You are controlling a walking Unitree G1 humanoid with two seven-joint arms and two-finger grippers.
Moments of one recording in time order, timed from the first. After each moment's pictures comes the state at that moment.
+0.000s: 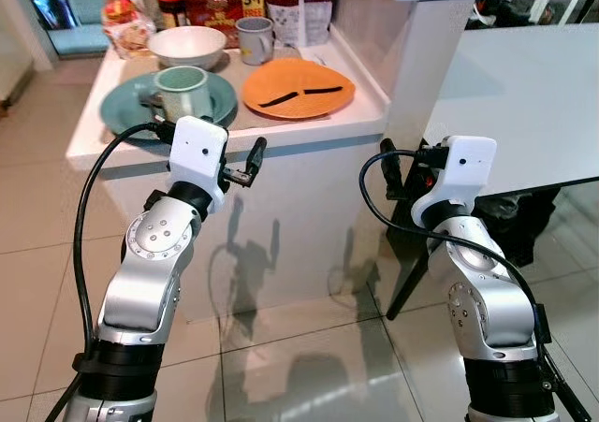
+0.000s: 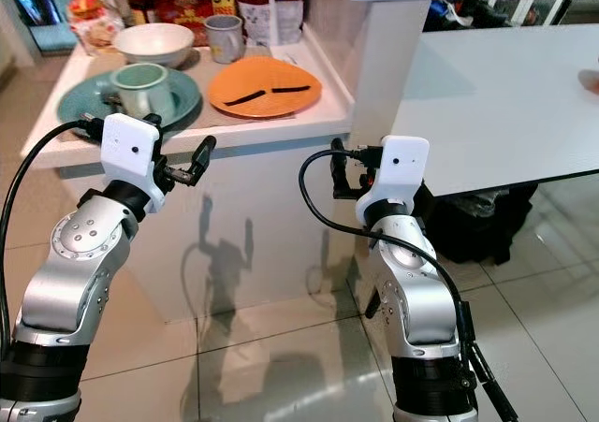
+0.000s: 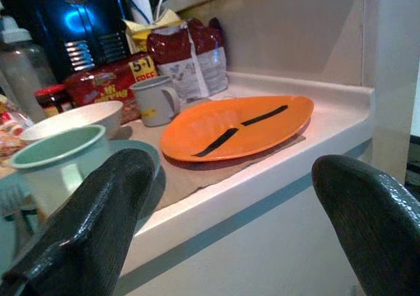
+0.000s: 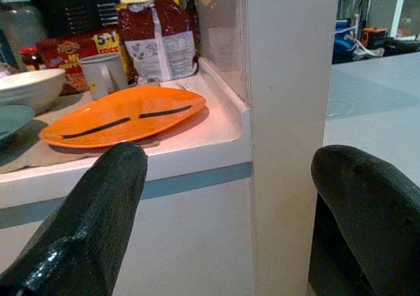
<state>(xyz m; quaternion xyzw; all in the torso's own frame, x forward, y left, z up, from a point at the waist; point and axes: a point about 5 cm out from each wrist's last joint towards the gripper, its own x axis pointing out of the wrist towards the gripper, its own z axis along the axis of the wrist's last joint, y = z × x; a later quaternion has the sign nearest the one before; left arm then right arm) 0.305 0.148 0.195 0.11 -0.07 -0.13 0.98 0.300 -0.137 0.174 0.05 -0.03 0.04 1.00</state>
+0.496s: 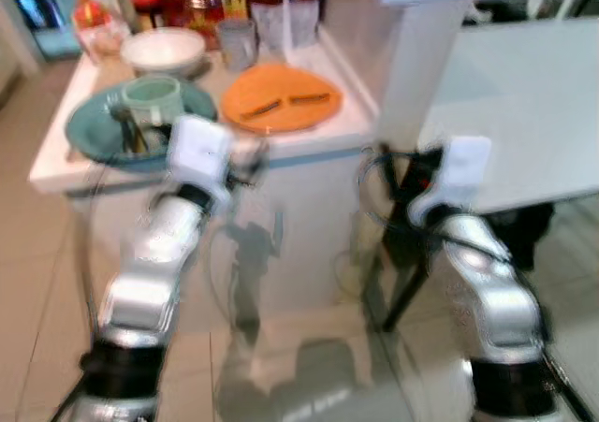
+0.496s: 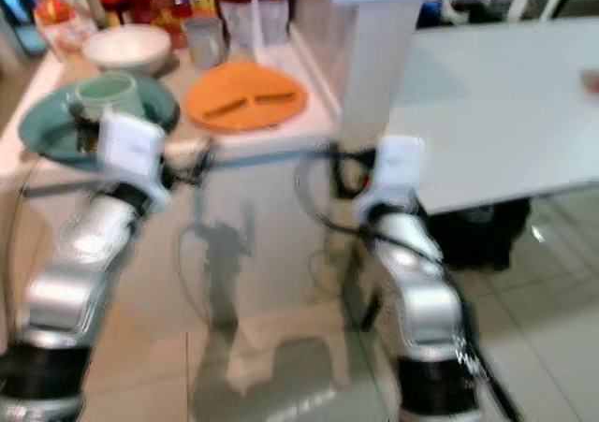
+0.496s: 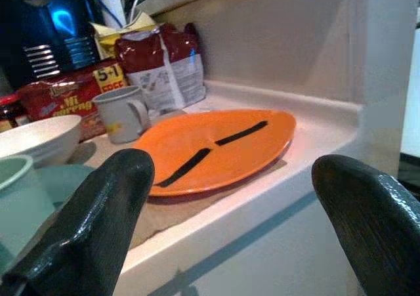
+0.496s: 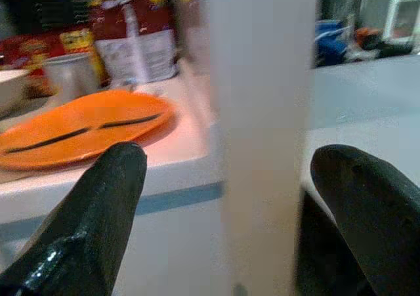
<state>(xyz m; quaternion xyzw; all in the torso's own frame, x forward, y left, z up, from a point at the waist) 0.303 0.136 0.193 0.11 -0.07 -0.16 0.98 0.300 -0.145 0.173 0.05 -0.03 0.03 1.00</state>
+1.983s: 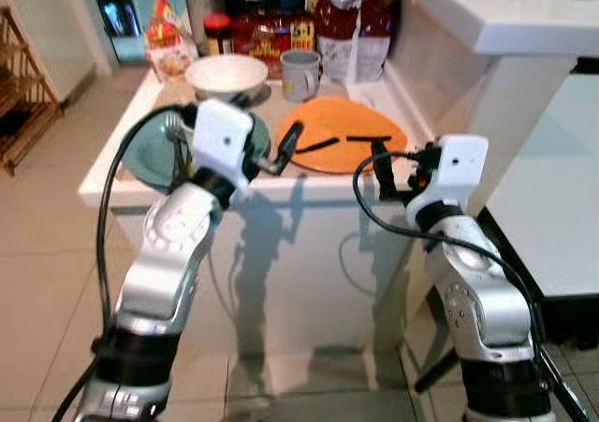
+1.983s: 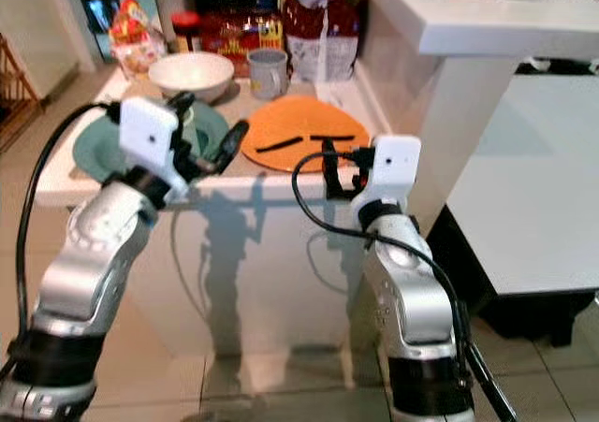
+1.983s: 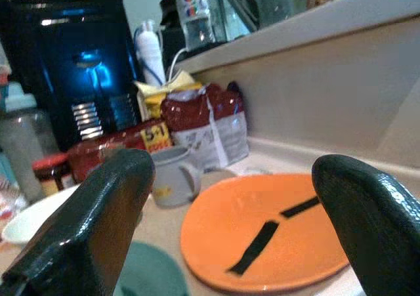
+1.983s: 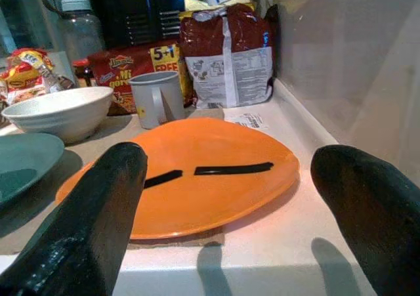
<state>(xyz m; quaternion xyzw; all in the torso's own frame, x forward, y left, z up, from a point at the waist) 0.307 0.117 0.218 0.09 -0.14 -0.22 0.96 0.300 -0.132 0.174 0.06 -0.03 0.06 1.00</state>
